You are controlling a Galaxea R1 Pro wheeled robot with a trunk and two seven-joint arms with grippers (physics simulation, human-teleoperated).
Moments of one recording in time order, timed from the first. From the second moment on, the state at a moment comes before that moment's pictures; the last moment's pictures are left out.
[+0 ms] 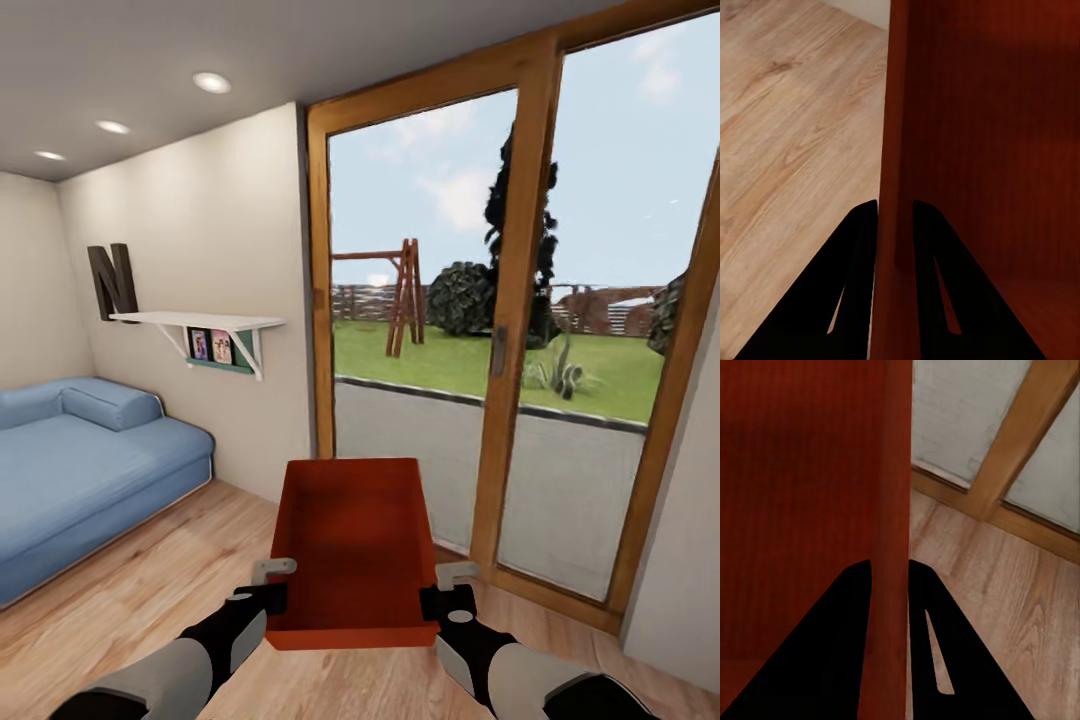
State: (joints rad) left arm -0.70 -0.09 -0.14 -0.15 0.20 0.06 0.16; right arm -0.73 0.15 0.27 0.00 -0.13 -0.16 -0.26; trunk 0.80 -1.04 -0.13
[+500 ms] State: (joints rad) left arm -0.70 -0.08 -0.14 -0.15 0.20 0.06 0.16; right arm -0.73 0.15 0.27 0.00 -0.13 -0.16 -0.26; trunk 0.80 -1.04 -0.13
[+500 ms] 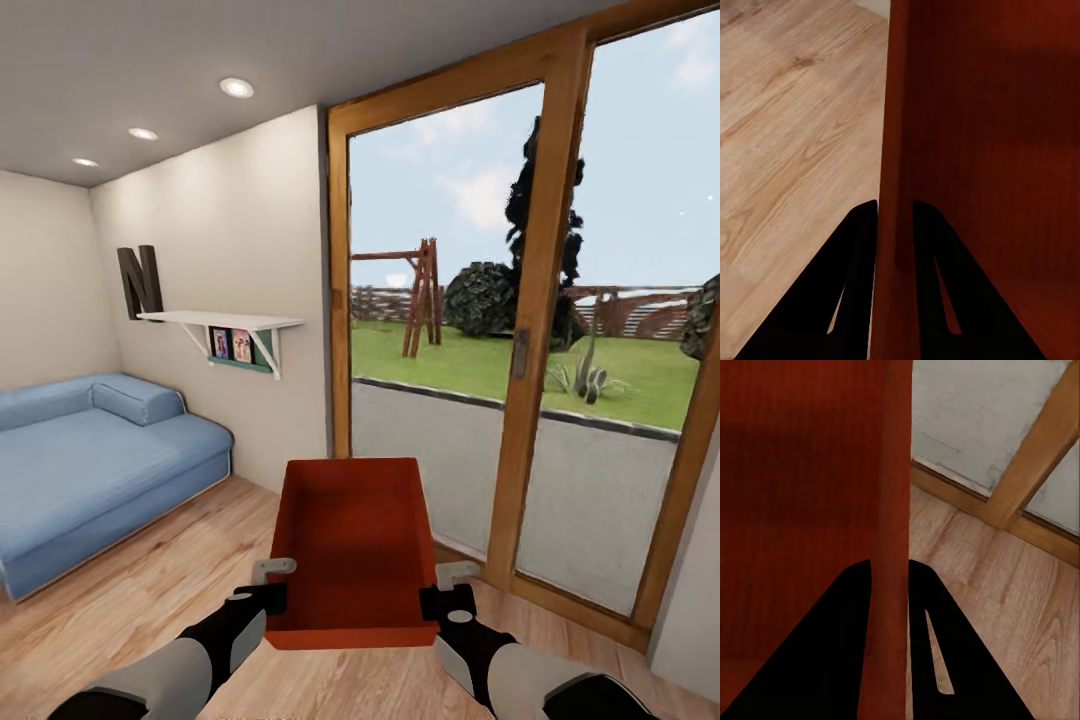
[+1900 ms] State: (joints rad) left arm -0.70 -0.09 -0.14 -0.15 0.19 0.06 0.16; right arm -0.73 0.15 0.27 0.00 -0.13 -0.16 -0.26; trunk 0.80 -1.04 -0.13
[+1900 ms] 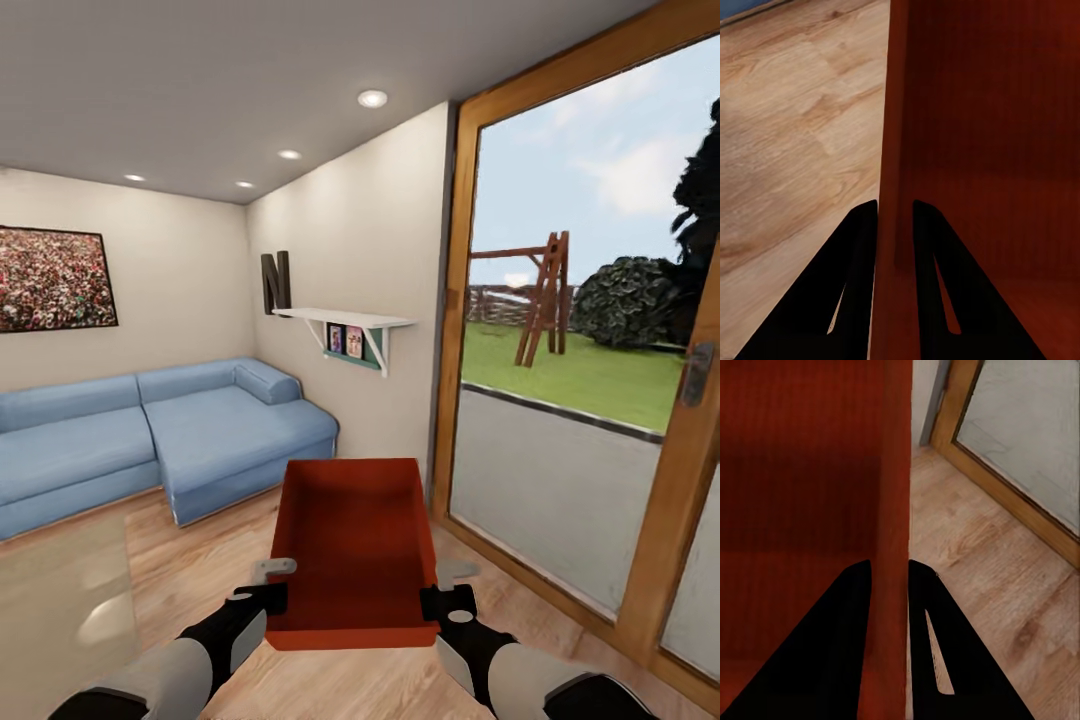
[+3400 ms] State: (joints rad) left arm -0.70 -0.08 -0.14 -0.15 0.20 0.06 0.16; right arm -0.73 0.15 0.27 0.00 -0.13 -0.16 -0.26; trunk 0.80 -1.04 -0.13
